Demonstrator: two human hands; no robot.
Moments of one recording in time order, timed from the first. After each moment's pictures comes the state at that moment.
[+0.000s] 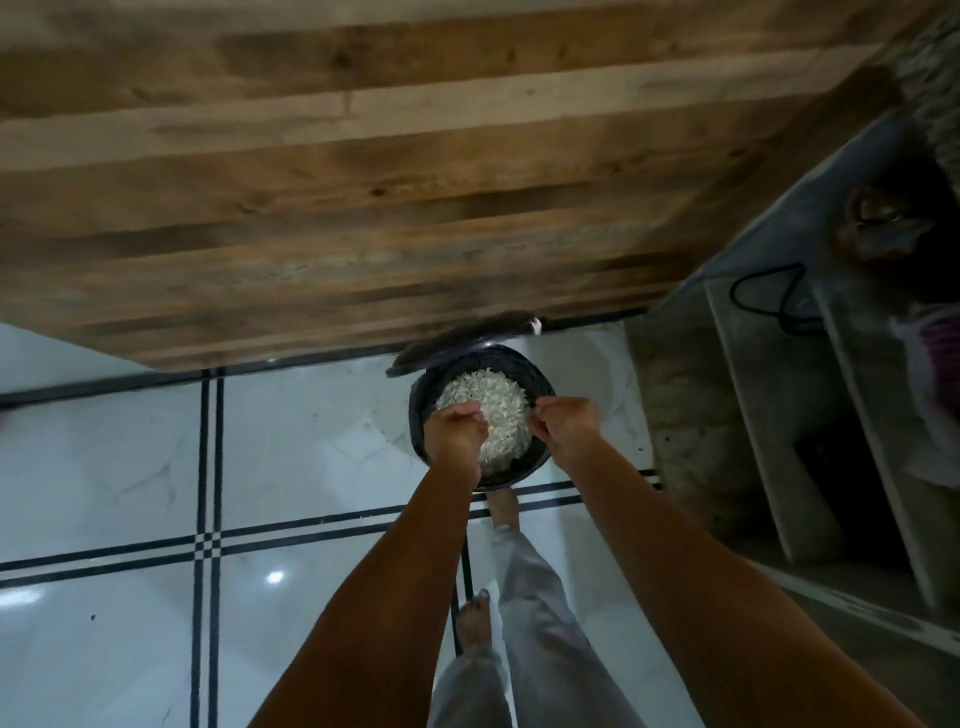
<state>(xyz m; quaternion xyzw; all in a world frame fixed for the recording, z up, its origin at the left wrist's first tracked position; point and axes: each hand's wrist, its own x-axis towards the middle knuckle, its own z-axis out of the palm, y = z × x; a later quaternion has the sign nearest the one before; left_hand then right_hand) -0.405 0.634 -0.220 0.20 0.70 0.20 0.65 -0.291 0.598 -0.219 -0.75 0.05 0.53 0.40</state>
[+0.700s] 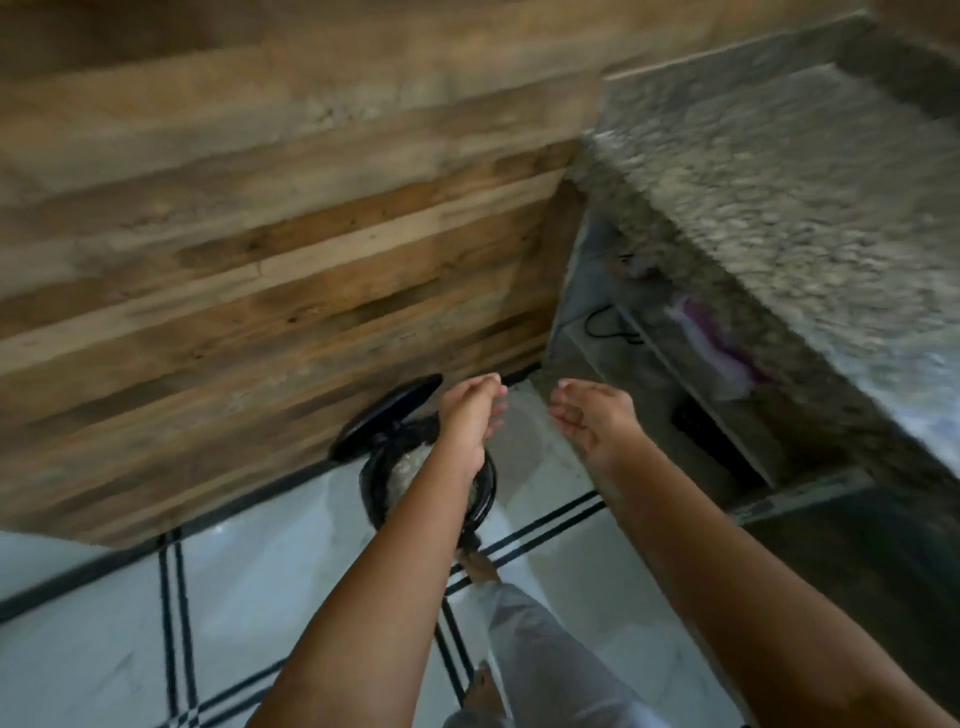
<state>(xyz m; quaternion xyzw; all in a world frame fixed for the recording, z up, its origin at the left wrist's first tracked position) -0.348 0.544 -0.054 0.40 0.52 0.17 0.74 -0.250 0.451 -0.050 -0.67 0.08 0.38 0.63</state>
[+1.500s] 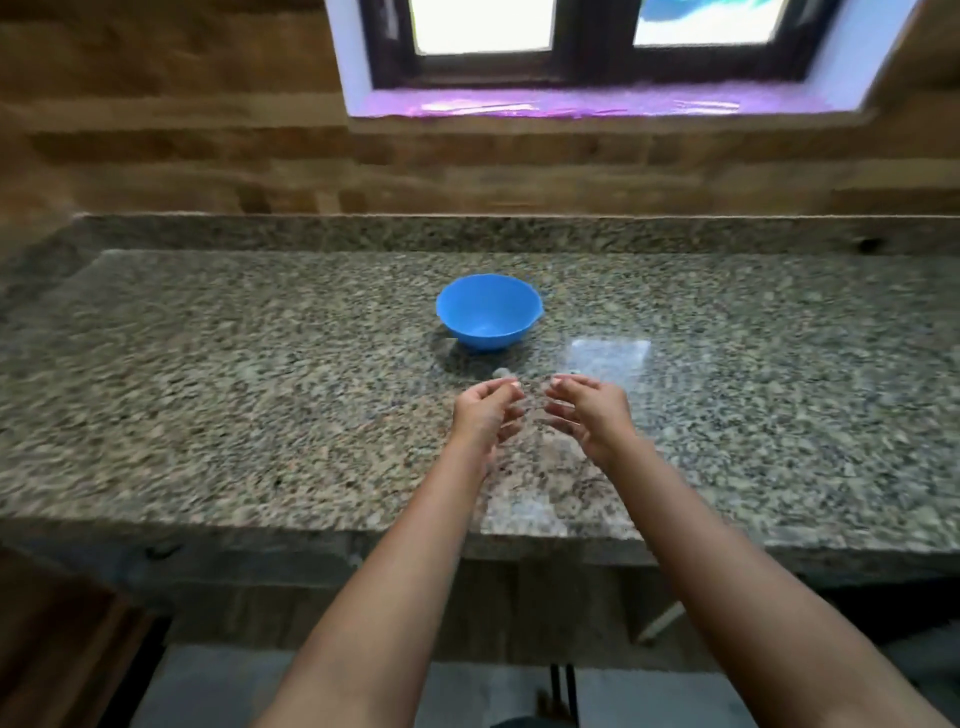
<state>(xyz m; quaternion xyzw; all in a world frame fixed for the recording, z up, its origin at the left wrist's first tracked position) -0.077 -0.008 0.057 0.59 0.12 -0.19 0.77 -0.099 -0.125 0.054 -0.58 0.30 -0.04 0.76</state>
